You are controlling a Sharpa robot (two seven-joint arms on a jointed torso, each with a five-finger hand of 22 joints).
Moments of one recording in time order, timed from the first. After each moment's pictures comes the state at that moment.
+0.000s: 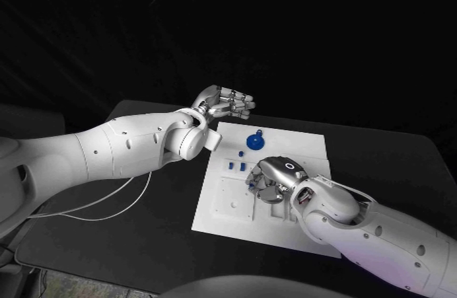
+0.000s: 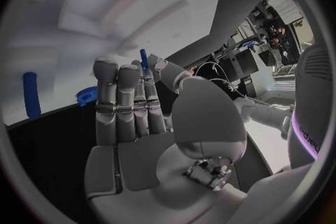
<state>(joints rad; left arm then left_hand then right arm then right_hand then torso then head) 1.24 -0.68 -0.10 1.28 -0.21 -0.35 0.39 1.40 -0.04 0.13 -0.02 0.15 1.07 0.13 0.07 0.07 1.18 0.11 0.06 0.06 1.20 0.10 0.06 0.07 0.08 1.09 0.08 0.08 0.27 0.87 -0.58 0.09 1.52 -1.81 -0.31 -0.18 1.23 -0.11 0.63 -0.22 0.14 1.27 0.07 0.06 0.10 1.37 0.02 0.06 0.07 1.41 -0.06 0.84 0.86 0.10 1.47 -0.08 0.49 1.30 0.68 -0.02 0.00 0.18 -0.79</state>
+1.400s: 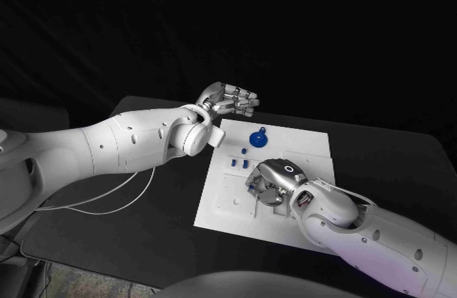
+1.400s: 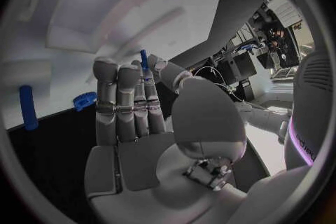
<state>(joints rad) 1.24 -0.67 -0.10 1.26 -0.21 -0.34 0.38 1.41 -0.03 0.13 -0.02 0.15 1.07 0.13 0.07 0.07 1.18 0.11 0.06 0.06 1.20 0.10 0.06 0.07 0.08 1.09 0.08 0.09 0.26 0.87 -0.57 0.07 1.51 -1.83 -0.33 -0.18 1.23 -0.11 0.63 -0.22 0.13 1.27 0.07 0.06 0.10 1.37 0.02 0.06 0.06 1.41 -0.06 0.84 0.86 0.10 1.46 -0.08 0.49 1.30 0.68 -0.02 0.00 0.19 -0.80</state>
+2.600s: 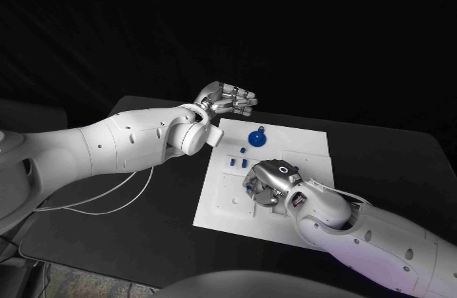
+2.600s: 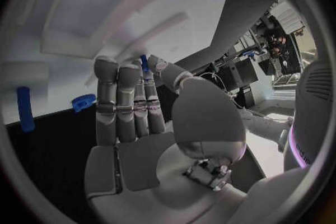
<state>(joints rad) 1.24 -0.67 -0.10 1.26 -0.21 -0.34 0.37 1.41 -0.03 0.13 -0.01 0.15 1.07 0.13 0.07 0.07 1.18 0.11 0.06 0.06 1.20 0.10 0.06 0.07 0.08 1.09 0.08 0.10 0.26 0.87 -0.54 0.05 1.50 -1.89 -0.32 -0.22 1.23 -0.12 0.62 -0.22 0.15 1.25 0.08 0.06 0.09 1.35 0.03 0.06 0.07 1.41 -0.06 0.83 0.86 0.10 1.46 -0.08 0.46 1.30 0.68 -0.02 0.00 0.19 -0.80</state>
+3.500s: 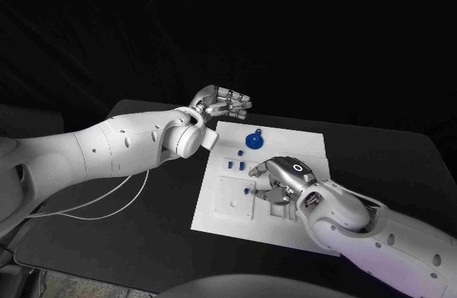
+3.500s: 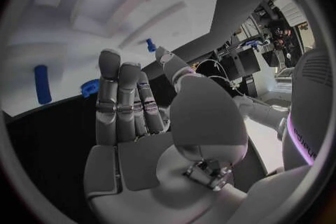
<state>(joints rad) 1.24 -0.68 -0.10 1.25 -0.21 -0.32 0.36 1.42 -0.03 0.13 -0.01 0.15 1.07 0.13 0.07 0.07 1.18 0.11 0.06 0.06 1.20 0.10 0.06 0.07 0.08 1.09 0.08 0.10 0.25 0.86 -0.65 0.09 1.60 -1.83 -0.39 -0.22 1.27 -0.19 0.35 -0.14 0.21 1.06 0.11 0.06 0.07 1.12 0.09 0.07 0.06 1.38 -0.01 0.84 0.80 0.17 1.47 -0.02 0.35 1.22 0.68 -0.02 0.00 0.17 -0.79</state>
